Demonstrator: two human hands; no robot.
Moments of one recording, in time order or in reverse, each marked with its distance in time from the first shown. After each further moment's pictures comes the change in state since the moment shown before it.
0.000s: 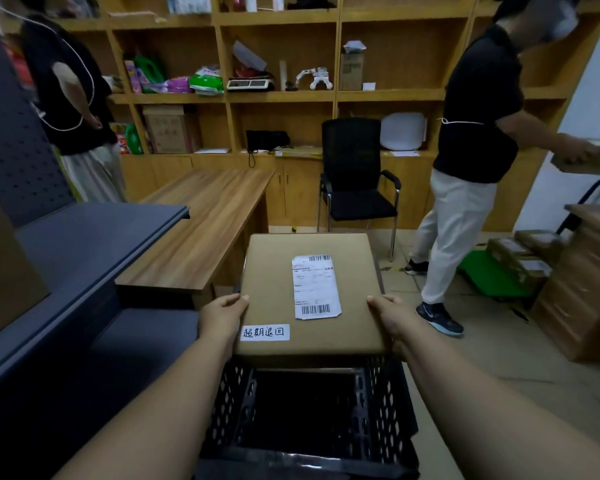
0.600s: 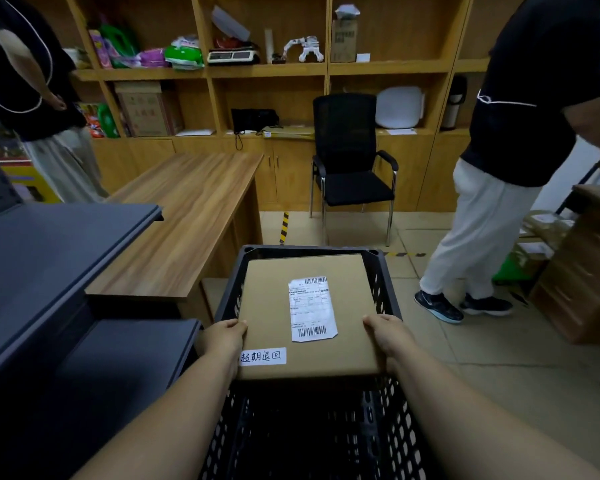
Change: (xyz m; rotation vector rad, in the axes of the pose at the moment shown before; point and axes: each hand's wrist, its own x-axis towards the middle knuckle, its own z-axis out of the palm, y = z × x) left_hand 0.066 -0.032 0.043 0.113 0.041 -0.229; right_hand 0.065 0.027 0.039 0.075 0.053 0.191
